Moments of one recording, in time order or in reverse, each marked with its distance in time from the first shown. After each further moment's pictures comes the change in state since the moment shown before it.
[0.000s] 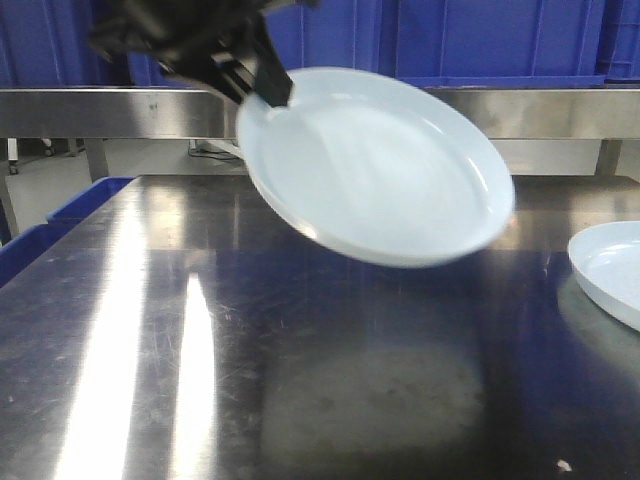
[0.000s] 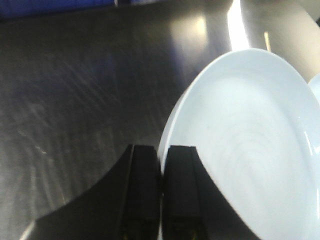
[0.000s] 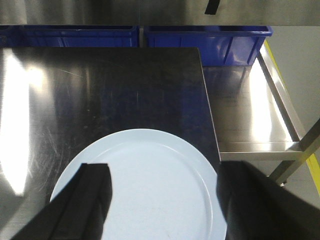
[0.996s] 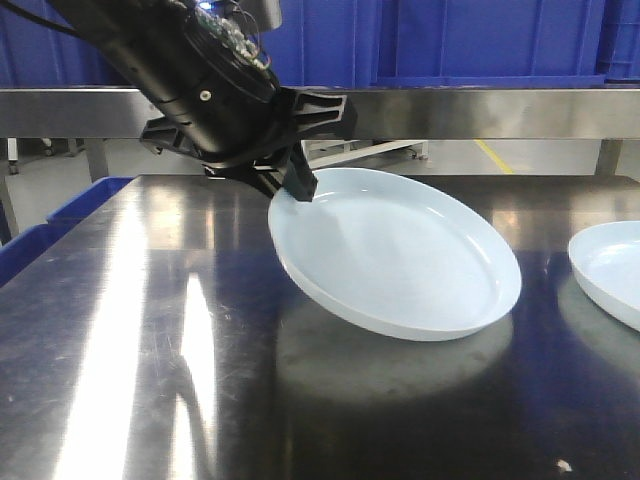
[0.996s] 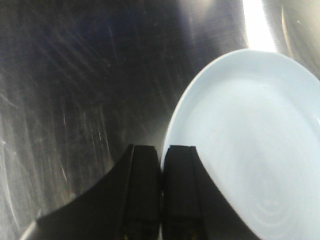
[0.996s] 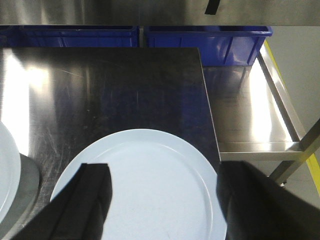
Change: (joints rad) left arm -0.015 0.186 -0.002 -0.001 -0.088 0.000; right arm 0.000 0.000 0.000 0.000 0.000 0.000
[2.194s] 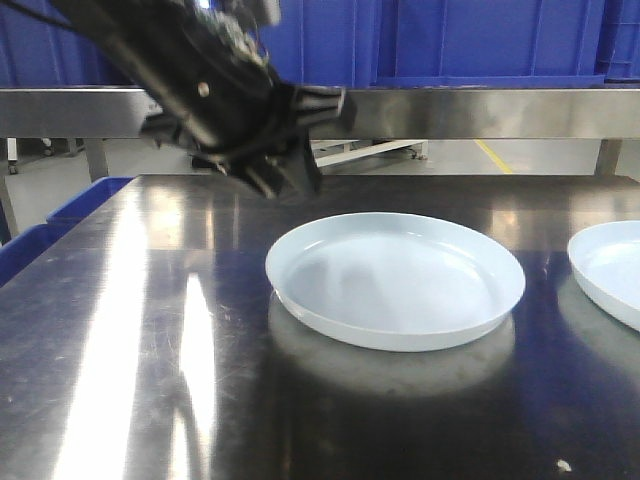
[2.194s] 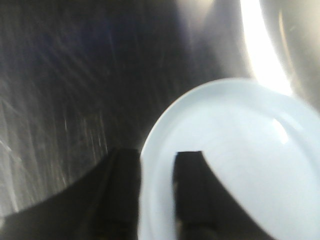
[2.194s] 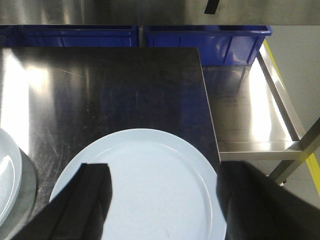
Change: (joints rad) left arm 0.002 -0.050 0.000 0.001 0.000 0.000; right arm 0.000 0.000 0.000 0.000 0.000 0.000
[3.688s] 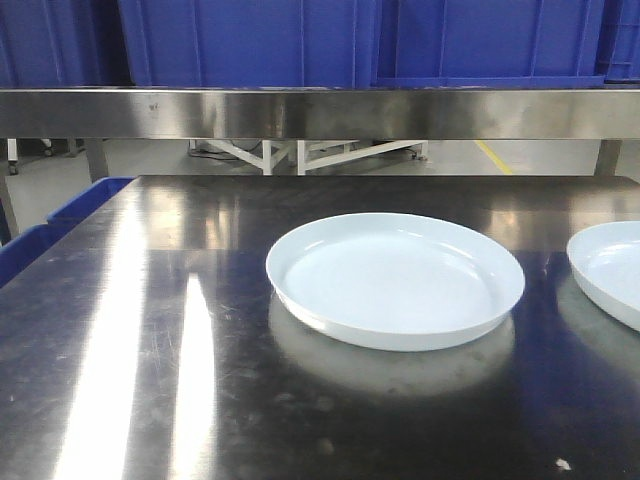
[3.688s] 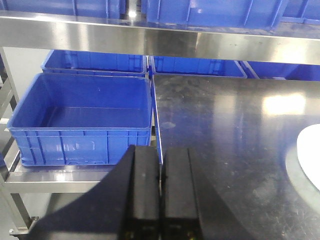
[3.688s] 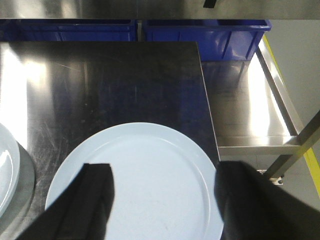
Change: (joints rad) left arm 0.489 -1.373 0.814 0.160 0.083 0.000; right arm 0.000 0.000 0.000 0.000 0.021 0.000
